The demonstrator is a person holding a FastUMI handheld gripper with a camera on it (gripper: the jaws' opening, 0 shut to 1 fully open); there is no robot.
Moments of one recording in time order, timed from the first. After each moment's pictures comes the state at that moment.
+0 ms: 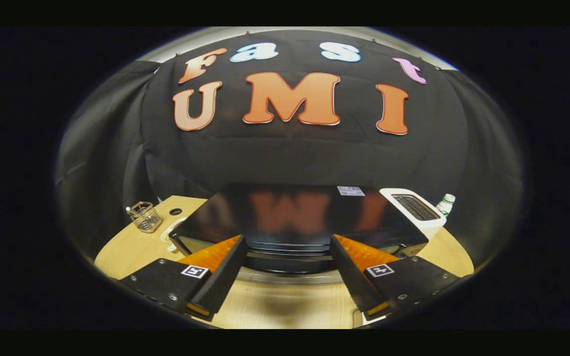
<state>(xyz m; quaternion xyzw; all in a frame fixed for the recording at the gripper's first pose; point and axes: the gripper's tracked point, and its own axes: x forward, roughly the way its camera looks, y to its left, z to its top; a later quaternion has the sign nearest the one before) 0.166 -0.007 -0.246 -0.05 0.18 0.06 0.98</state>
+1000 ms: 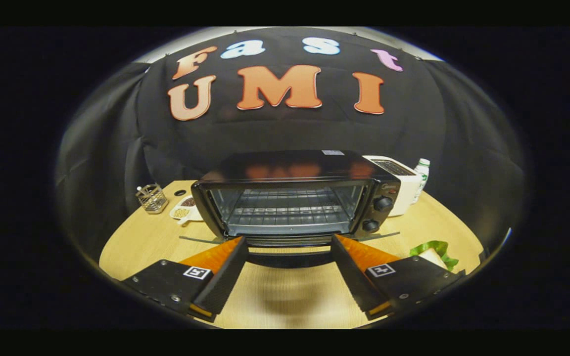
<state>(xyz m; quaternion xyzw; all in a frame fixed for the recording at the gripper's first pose) 0.060 -0.022 -0.294 -0.04 0.22 0.02 0.97</state>
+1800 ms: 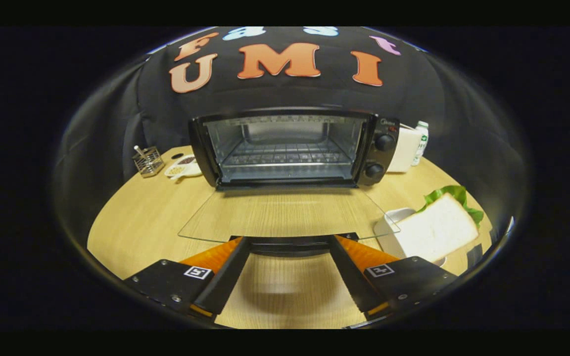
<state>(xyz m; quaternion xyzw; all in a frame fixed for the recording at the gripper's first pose) 0.008 -0.031 -0.397 -0.04 0.32 0.02 0.95</state>
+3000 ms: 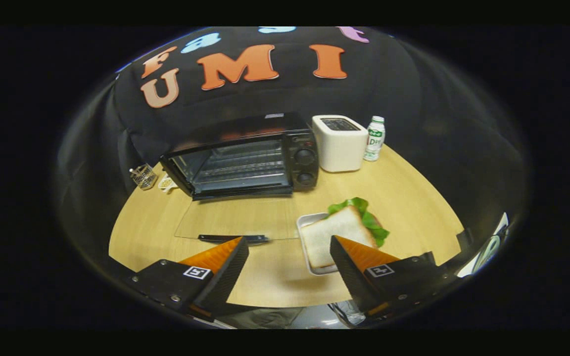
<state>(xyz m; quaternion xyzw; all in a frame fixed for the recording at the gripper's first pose) -0.029 -0.166 -0.294 0.01 0.37 0.00 0.93</state>
